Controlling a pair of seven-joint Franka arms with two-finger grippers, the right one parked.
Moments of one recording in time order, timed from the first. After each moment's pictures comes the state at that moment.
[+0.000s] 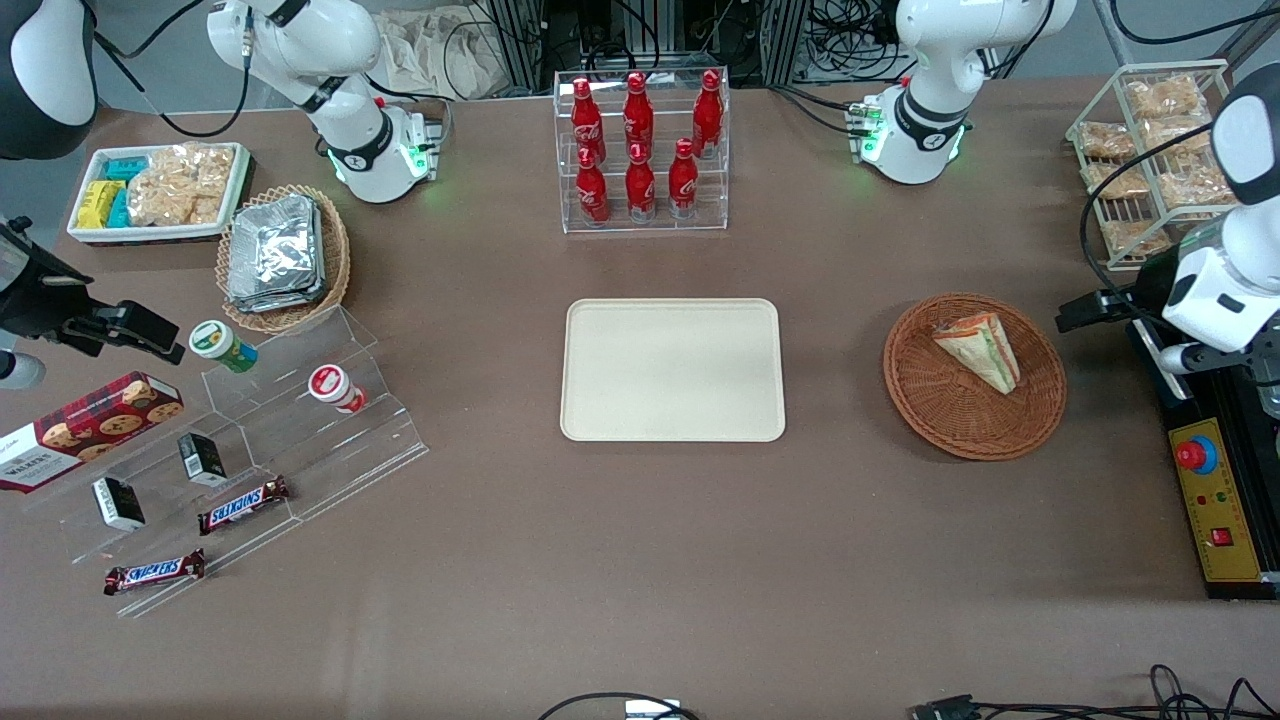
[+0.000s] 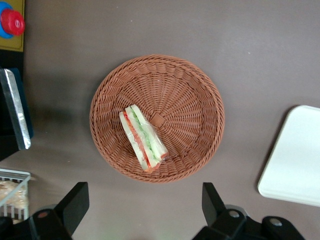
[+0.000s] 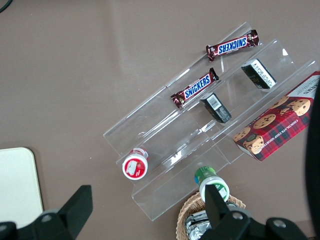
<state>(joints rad) 0.07 -0.03 0.00 -1.93 -0.03 1.77 -0.14</state>
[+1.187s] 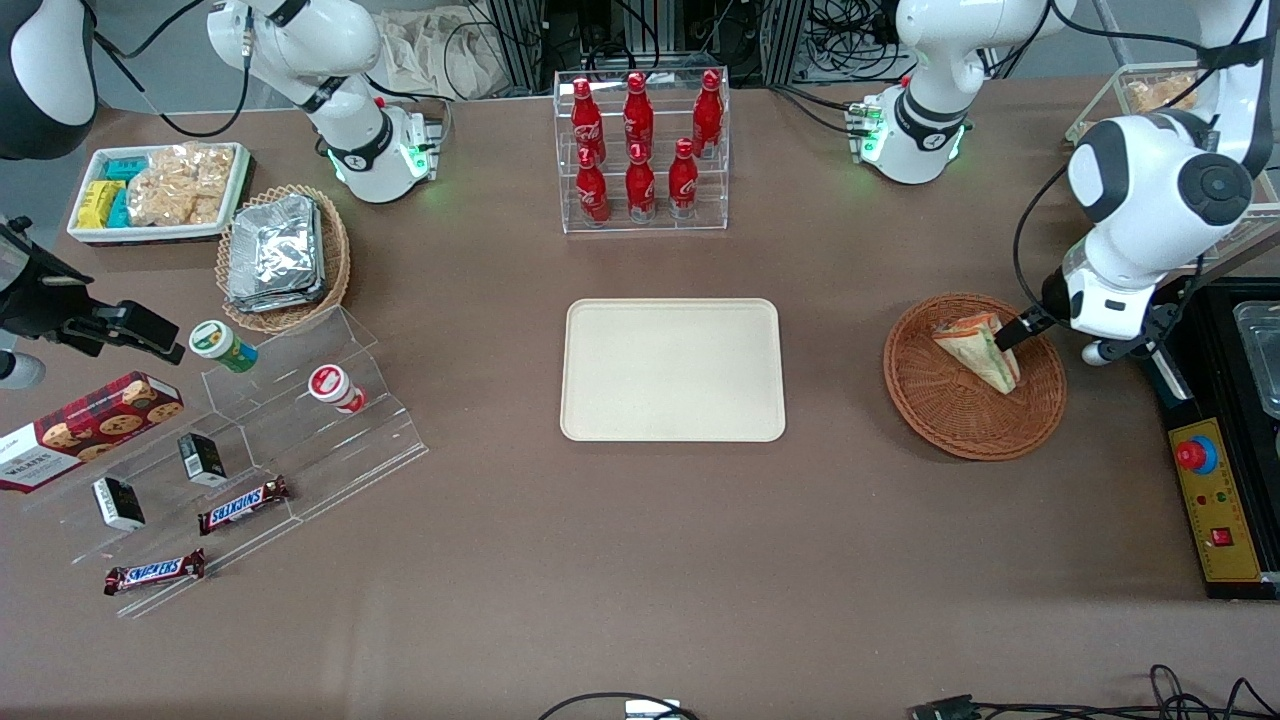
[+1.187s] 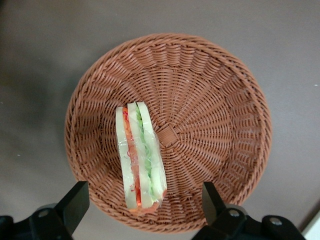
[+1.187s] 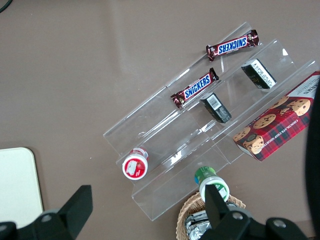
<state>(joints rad) 0.07 -0.11 -0.01 -2.46 0.00 2.34 -0.45</state>
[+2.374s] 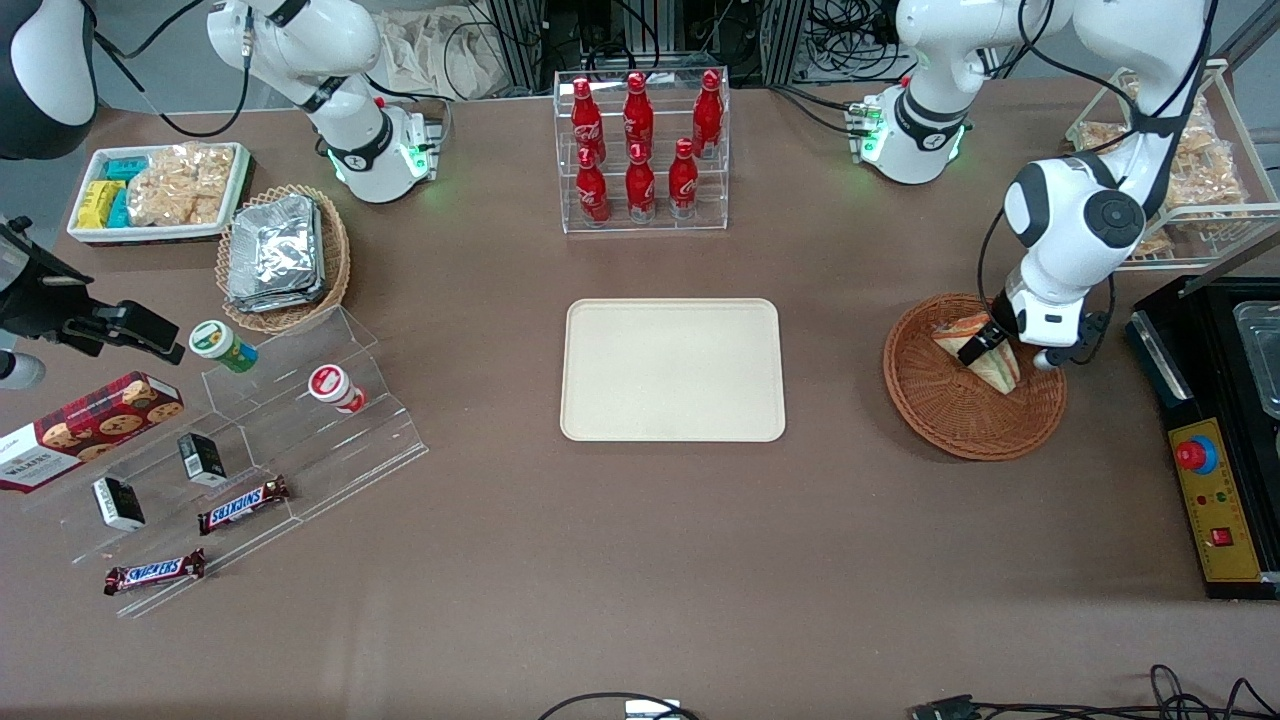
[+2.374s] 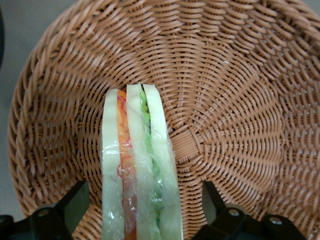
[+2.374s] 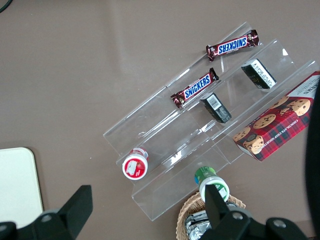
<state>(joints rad) 0.07 0.07 -0.01 -2.64 0.00 2.76 -0.56</state>
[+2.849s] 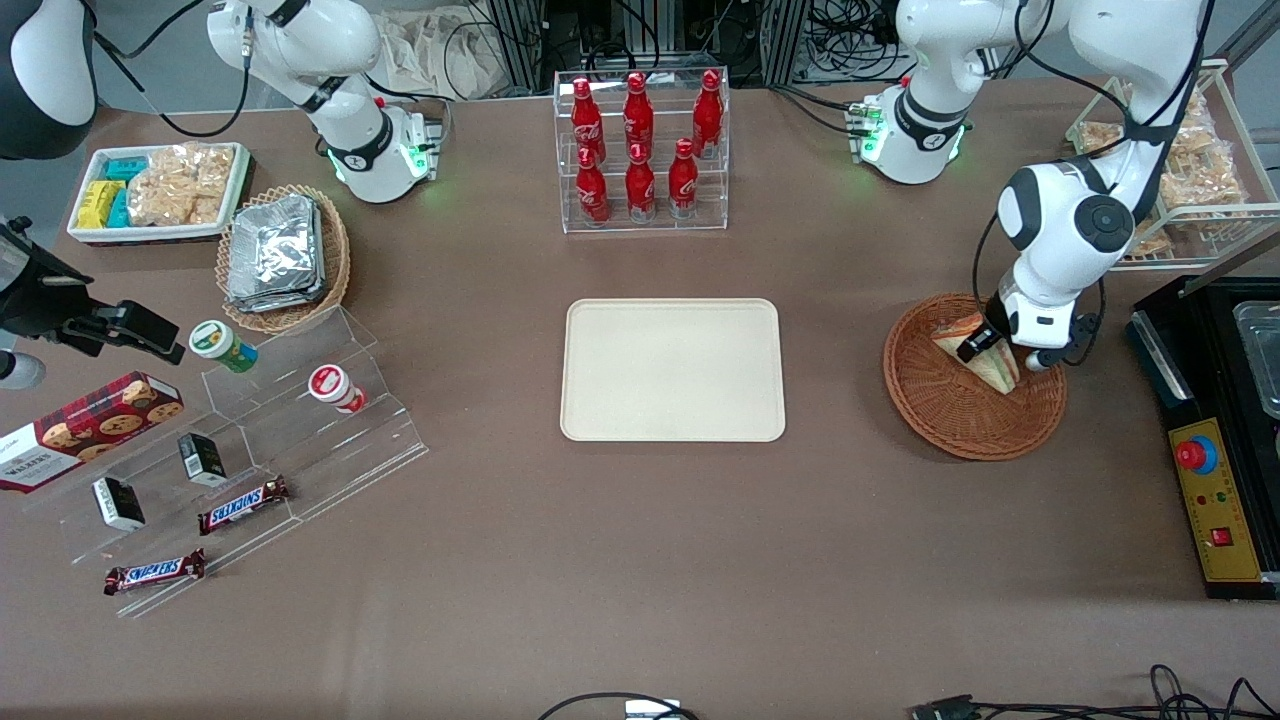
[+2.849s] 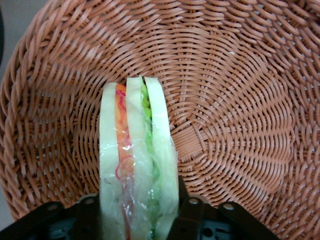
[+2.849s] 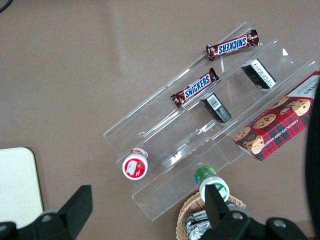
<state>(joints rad) 0.07 0.09 -0.01 -2.65 0.00 2.78 -0.56</state>
